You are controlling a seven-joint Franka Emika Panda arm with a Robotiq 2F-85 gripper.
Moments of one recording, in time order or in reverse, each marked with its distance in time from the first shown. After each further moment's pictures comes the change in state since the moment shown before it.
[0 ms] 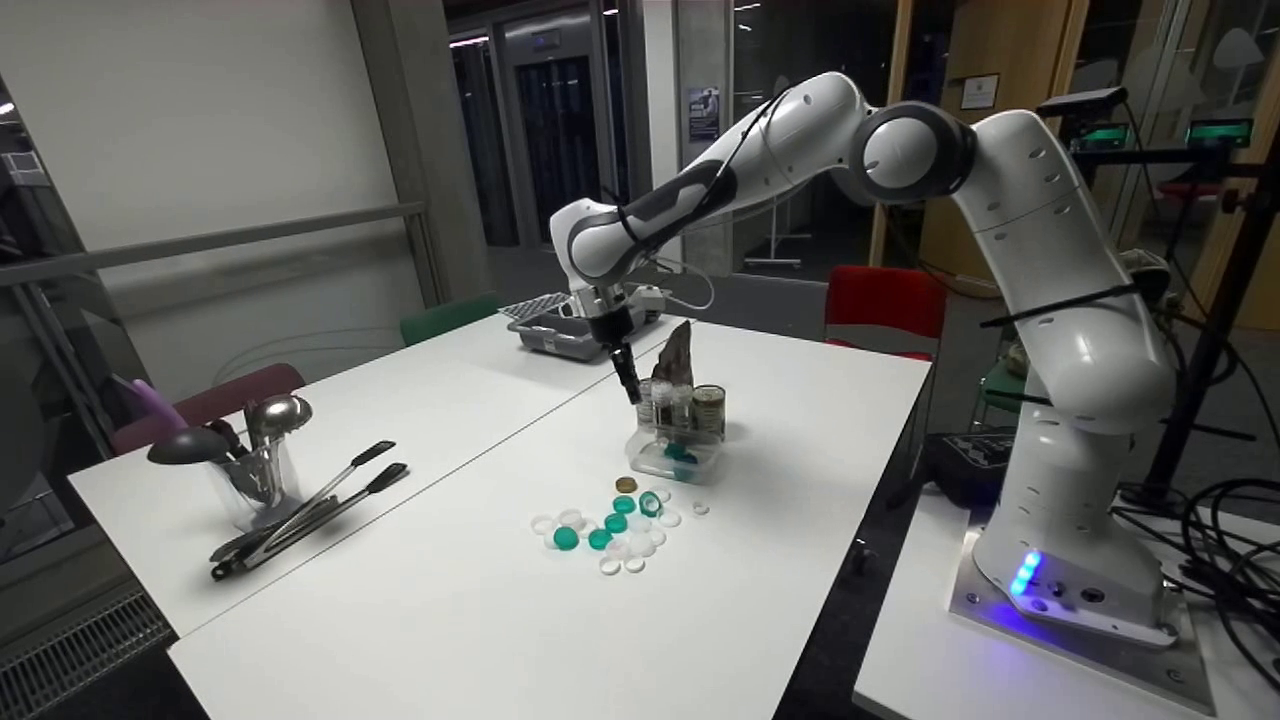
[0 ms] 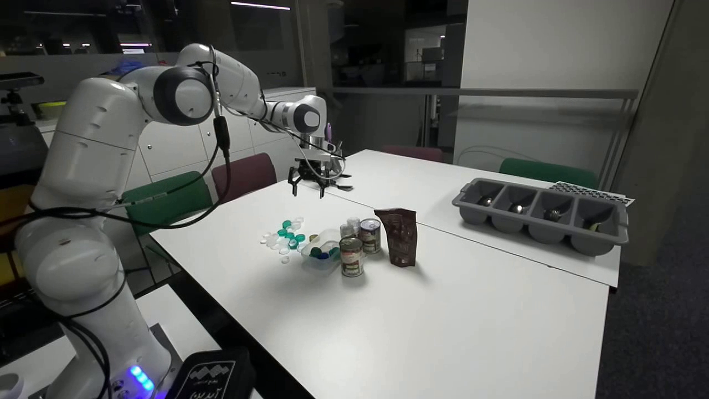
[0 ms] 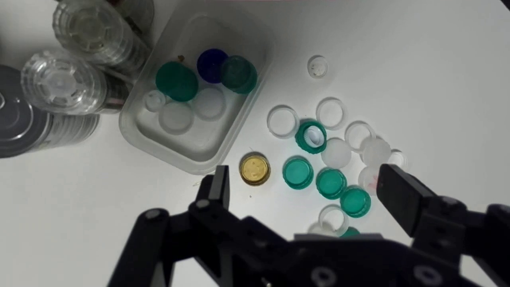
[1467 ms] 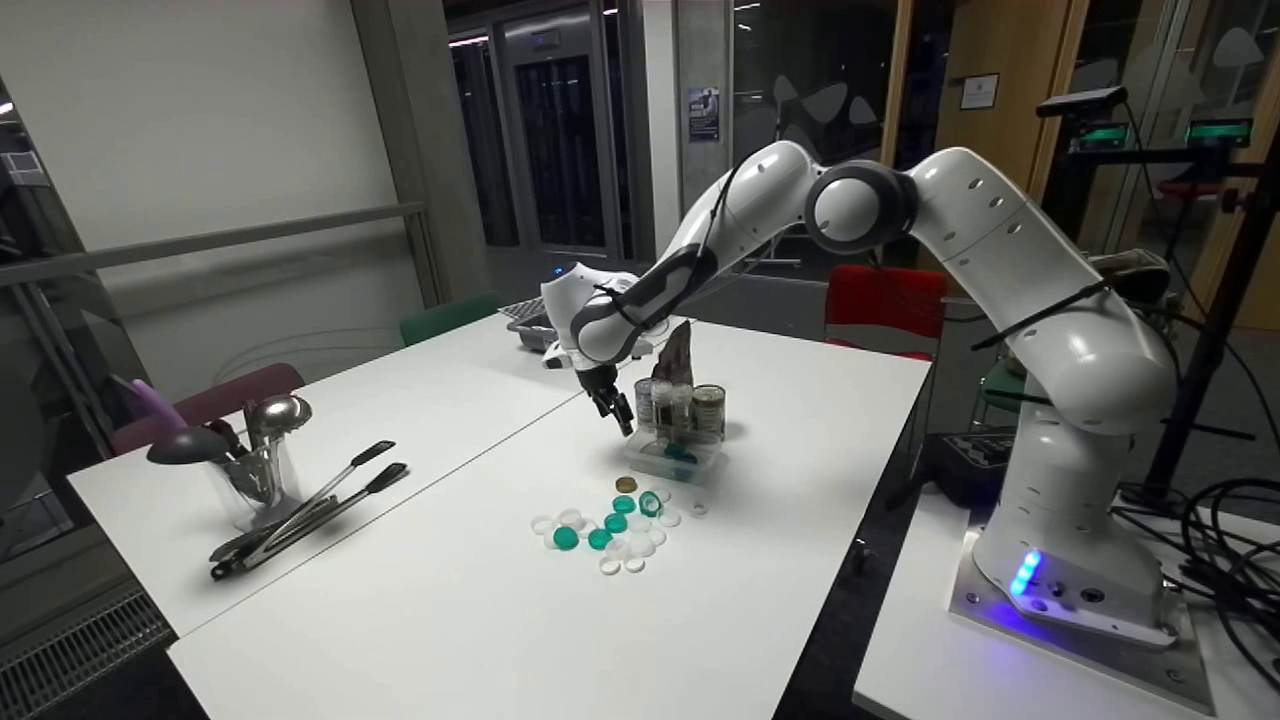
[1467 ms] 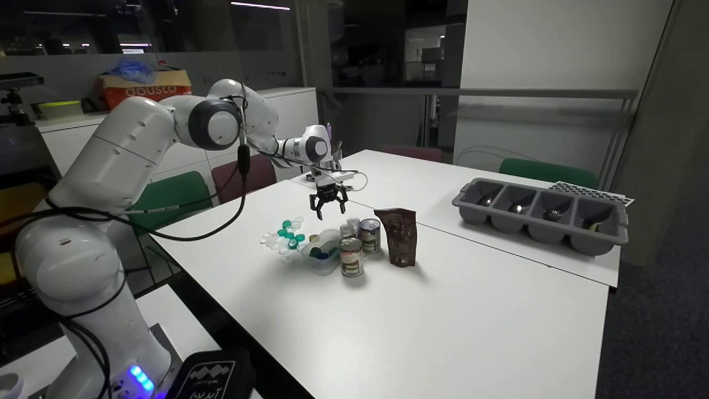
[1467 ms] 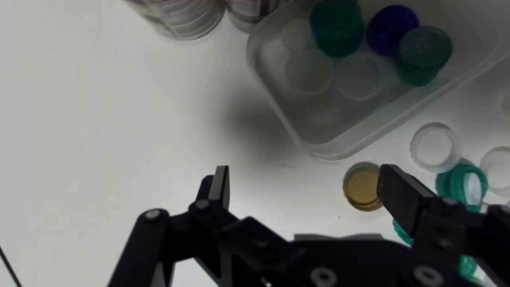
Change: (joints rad) arm 0.005 0.229 0.002 0.085 -0.275 0.300 -0.323
